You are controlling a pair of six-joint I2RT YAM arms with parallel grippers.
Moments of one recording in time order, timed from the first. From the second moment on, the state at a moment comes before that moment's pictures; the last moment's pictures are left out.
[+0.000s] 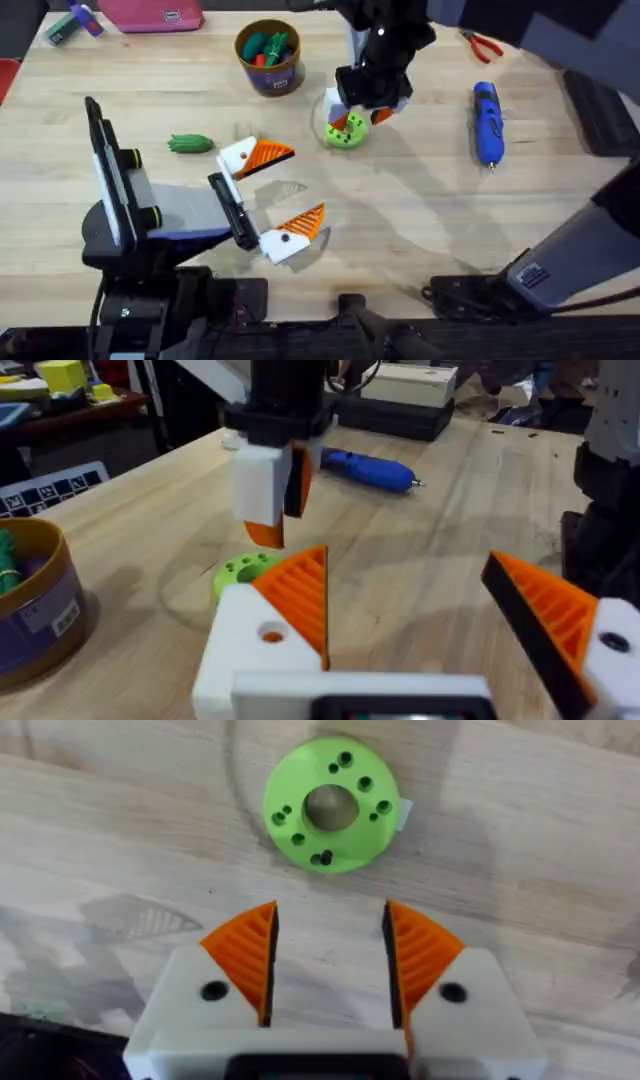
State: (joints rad) left arm 0.01 0.01 0.01 -0.12 1.08 0.09; right arm 0.60 1.89 1.65 -1.22 -0.02 0.41
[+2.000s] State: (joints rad) left arm 0.01 0.01 0.01 -0.12 1.08 0.09; right arm 0.63 2.03 1.61 -1.12 0.03 0.57
